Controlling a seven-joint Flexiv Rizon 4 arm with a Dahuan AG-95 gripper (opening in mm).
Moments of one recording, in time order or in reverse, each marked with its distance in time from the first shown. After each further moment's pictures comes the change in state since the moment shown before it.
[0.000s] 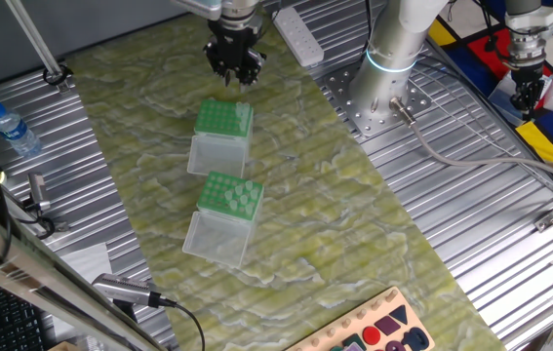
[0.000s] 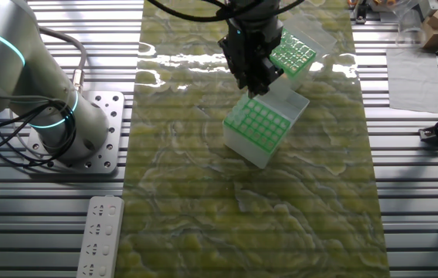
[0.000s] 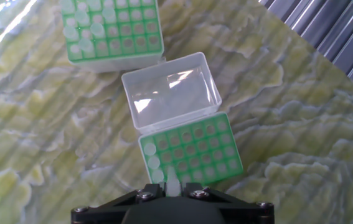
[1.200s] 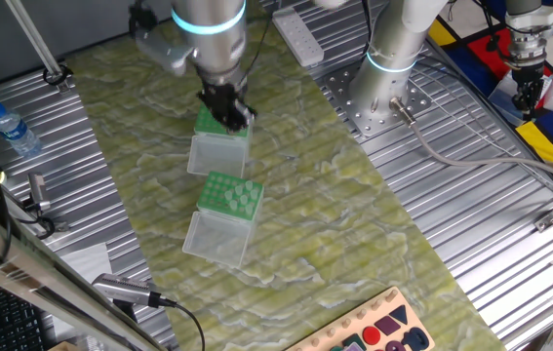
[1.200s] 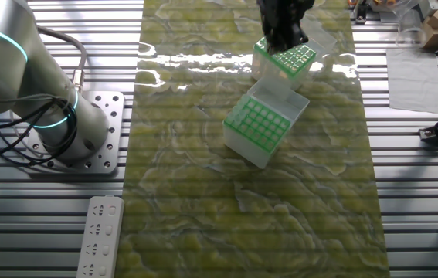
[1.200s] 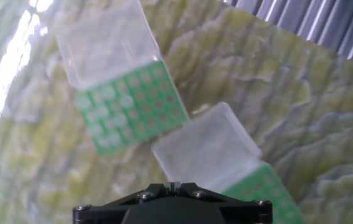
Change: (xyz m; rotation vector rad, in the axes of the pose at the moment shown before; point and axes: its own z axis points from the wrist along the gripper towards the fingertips) arm -0.117 0.046 0.010 -0.091 0.064 0.327
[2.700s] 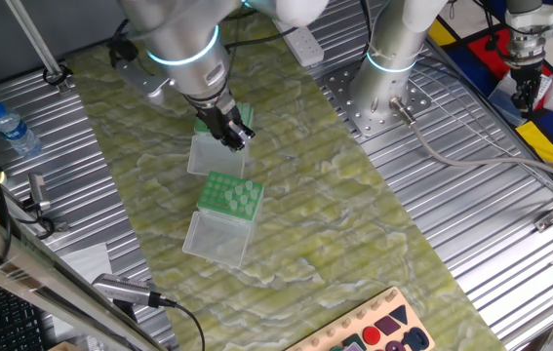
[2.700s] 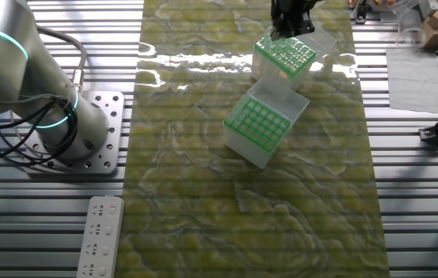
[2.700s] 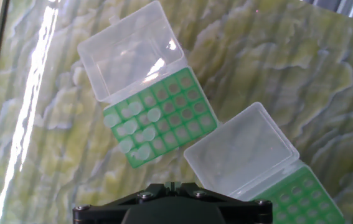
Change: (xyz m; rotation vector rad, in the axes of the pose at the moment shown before) arm -0.011 0.018 0.005 -0.076 0.074 0.052
